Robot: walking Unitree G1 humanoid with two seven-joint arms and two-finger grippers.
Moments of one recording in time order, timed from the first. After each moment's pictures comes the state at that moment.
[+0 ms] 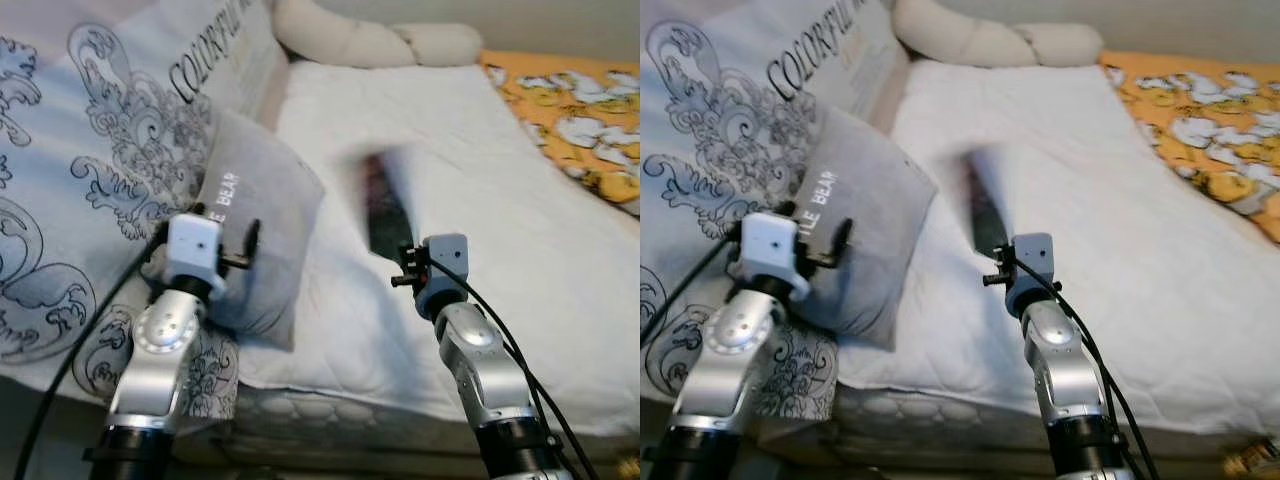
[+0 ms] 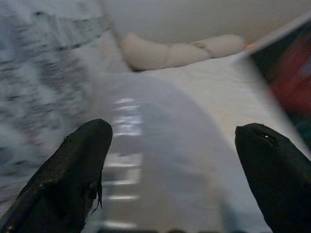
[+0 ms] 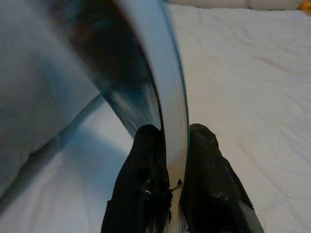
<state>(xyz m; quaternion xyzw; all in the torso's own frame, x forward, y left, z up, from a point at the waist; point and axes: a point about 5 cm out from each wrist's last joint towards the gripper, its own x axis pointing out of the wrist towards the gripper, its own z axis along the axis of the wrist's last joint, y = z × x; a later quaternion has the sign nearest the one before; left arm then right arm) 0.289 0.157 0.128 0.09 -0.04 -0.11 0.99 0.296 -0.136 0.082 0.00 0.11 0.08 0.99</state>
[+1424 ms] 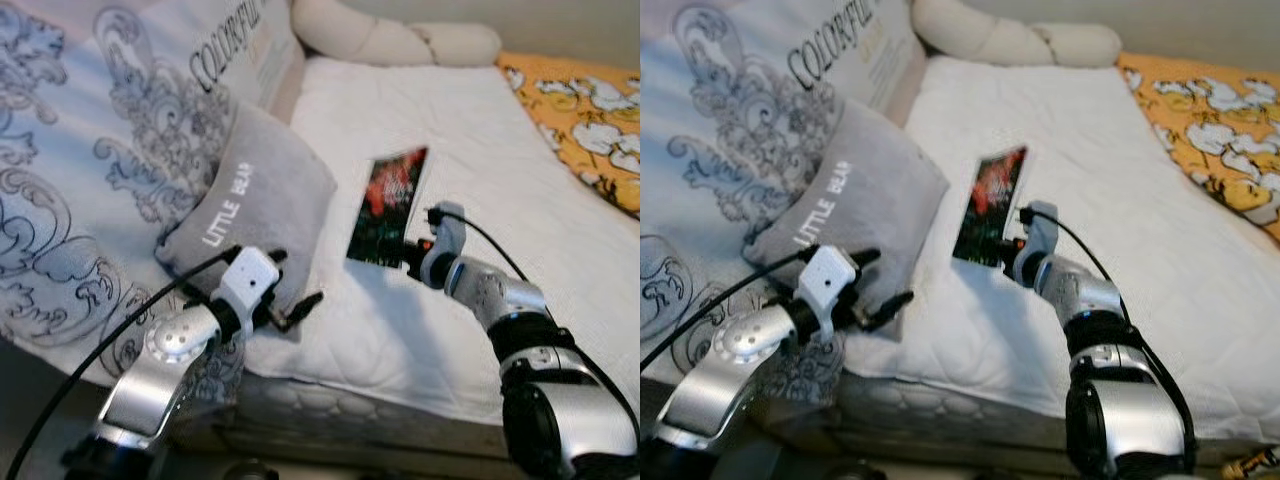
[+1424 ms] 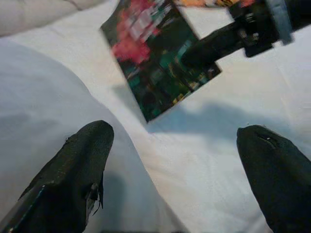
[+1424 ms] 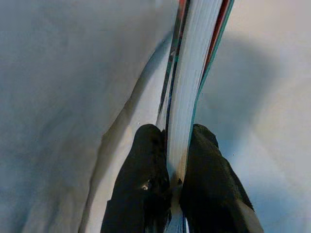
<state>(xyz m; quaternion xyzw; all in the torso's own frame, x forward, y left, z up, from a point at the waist) 0.259 0.134 0.116 0.15 0.08 -0.39 0.90 0.353 -0.153 0.078 0.20 0.30 0.18 0.92</state>
